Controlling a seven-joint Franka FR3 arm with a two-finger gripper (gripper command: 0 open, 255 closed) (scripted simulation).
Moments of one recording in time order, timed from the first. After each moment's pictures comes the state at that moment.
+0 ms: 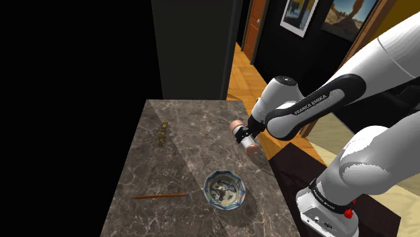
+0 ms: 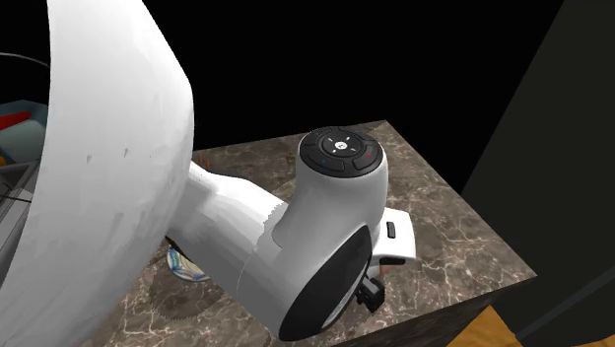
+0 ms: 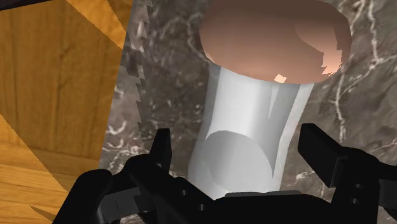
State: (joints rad) arm 0.04 -0.35 0.14 -2.99 0.14 2.85 0.25
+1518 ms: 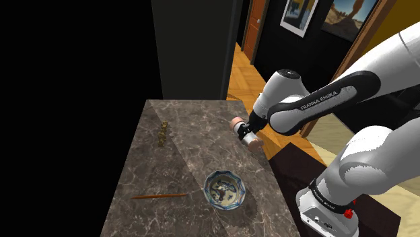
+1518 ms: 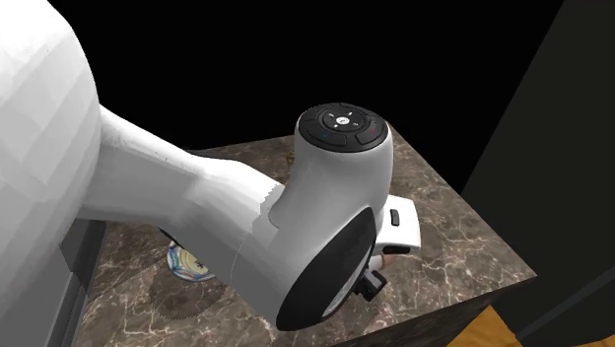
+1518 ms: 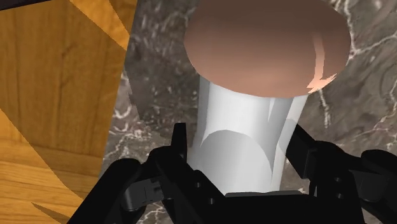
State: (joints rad) arm 0.04 -0.44 0.14 -2.98 0.14 2.75 0.25
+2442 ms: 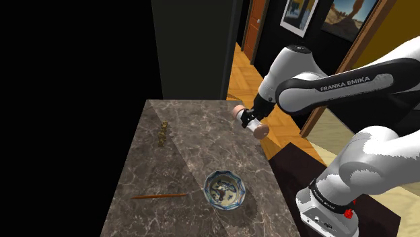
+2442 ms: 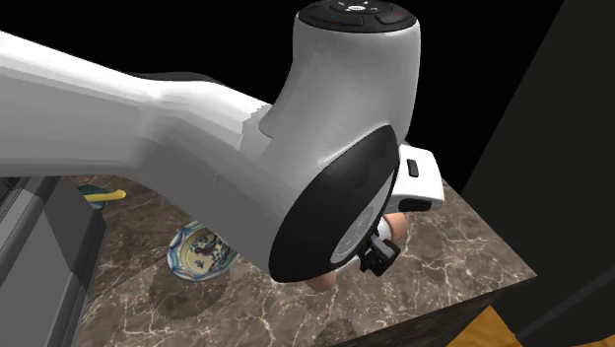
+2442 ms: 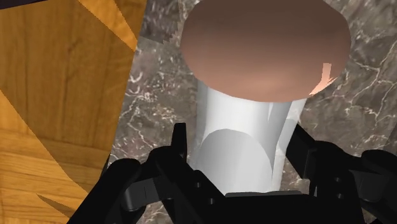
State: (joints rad) arm 0.03 -0.65 0.12 -2.90 0.12 2.46 0.25
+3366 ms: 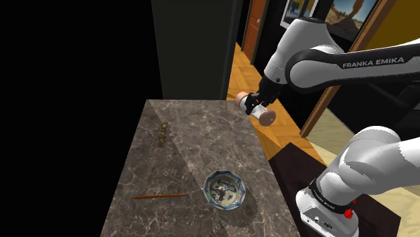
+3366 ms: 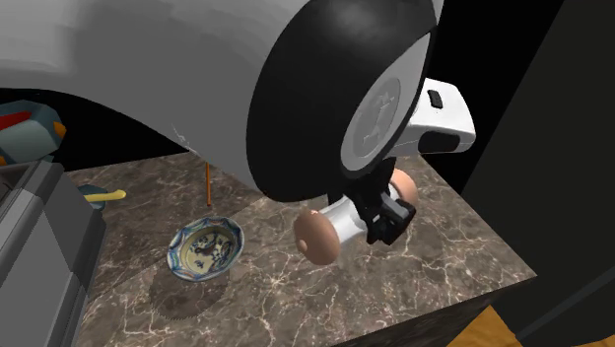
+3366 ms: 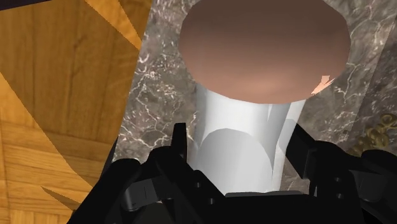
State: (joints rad) arm 0.03 -0.77 0.11 -2.77 0.10 2.21 0.26
